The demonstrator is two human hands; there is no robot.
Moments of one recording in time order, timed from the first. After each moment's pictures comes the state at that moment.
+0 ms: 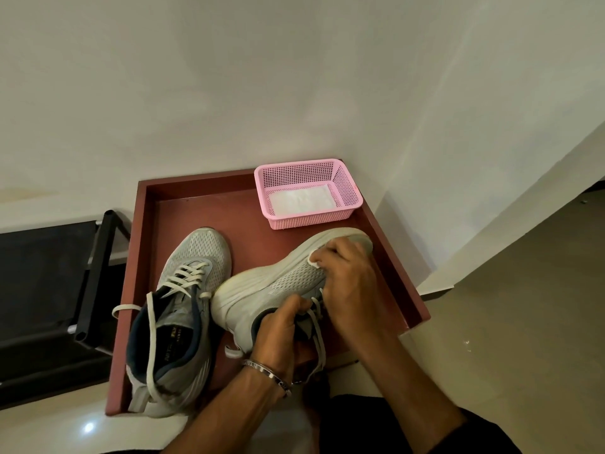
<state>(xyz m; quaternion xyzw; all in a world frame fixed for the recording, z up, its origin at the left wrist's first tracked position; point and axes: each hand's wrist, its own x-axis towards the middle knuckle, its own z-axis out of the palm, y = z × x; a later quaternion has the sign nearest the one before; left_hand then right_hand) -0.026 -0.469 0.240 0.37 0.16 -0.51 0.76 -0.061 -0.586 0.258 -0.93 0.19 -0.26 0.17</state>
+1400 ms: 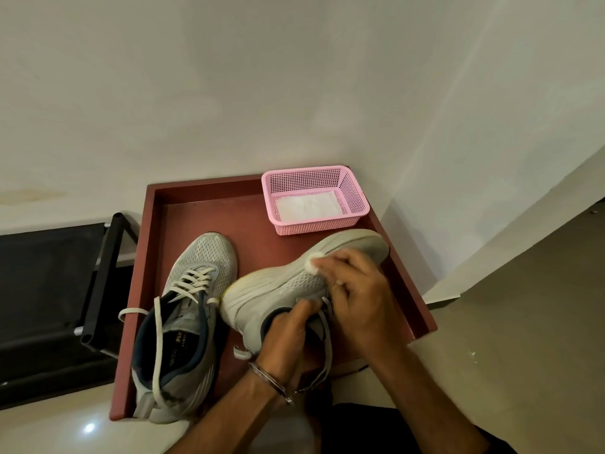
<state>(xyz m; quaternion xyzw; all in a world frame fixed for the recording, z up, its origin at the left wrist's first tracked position) -0.023 -0.475 0.239 0.45 0.07 -0.49 0.74 -0.071 -0.587 0.264 -0.89 0.16 -0.32 0.28</state>
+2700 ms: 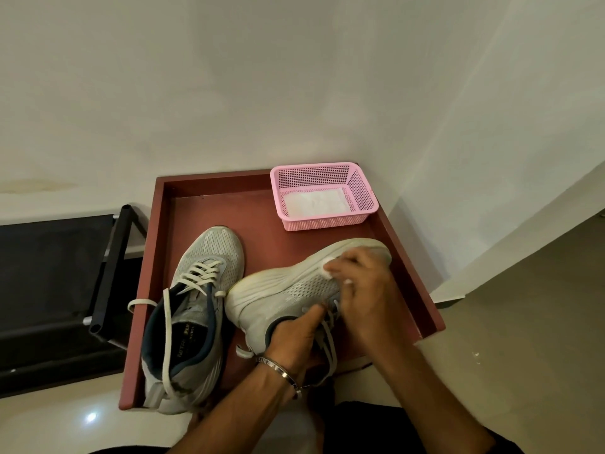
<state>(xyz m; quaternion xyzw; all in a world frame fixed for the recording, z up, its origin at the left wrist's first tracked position) -0.026 -0.473 0.229 0.44 0.17 -0.47 0.75 -0.064 -0.581 0.262 -0.91 0.22 -0.27 0.23</state>
